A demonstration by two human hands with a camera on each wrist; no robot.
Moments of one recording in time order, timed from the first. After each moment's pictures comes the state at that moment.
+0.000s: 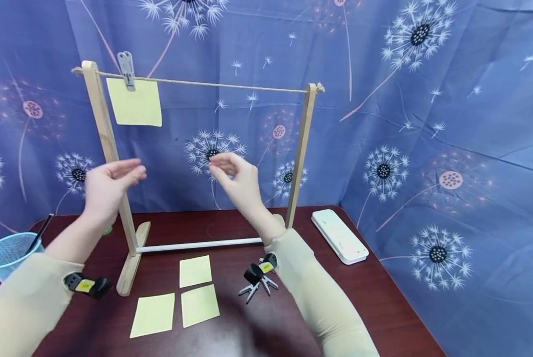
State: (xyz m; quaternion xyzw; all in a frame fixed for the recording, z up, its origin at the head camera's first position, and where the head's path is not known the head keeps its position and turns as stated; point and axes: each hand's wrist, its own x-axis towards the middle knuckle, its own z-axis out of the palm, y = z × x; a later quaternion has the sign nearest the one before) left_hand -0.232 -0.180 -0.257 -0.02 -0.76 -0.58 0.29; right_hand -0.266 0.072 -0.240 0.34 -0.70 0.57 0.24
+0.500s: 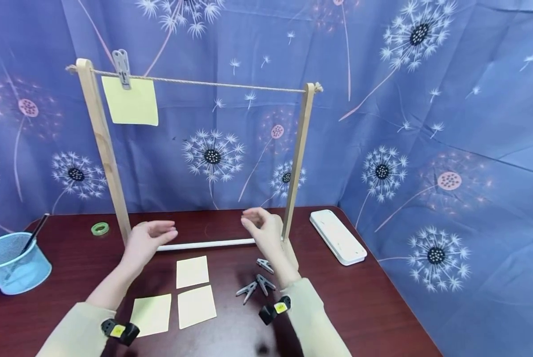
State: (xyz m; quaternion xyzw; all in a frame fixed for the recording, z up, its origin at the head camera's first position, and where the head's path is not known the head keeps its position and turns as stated) left_hand -0.227 -0.148 -0.380 -0.02 -0.82 -0.56 0.15; right_hand -0.267 0.134 -0.363 0.19 -0.77 0.59 0.16
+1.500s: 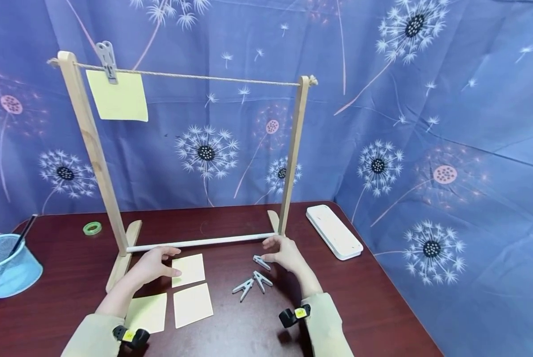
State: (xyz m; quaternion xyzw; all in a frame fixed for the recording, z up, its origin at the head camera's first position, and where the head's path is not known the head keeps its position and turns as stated) left_hand -0.236 -0.145 -0.440 -0.05 -0.91 -0.42 -0.05; right_hand -0.275 0.217 -0.431 0.19 -0.87 0.46 -0.01
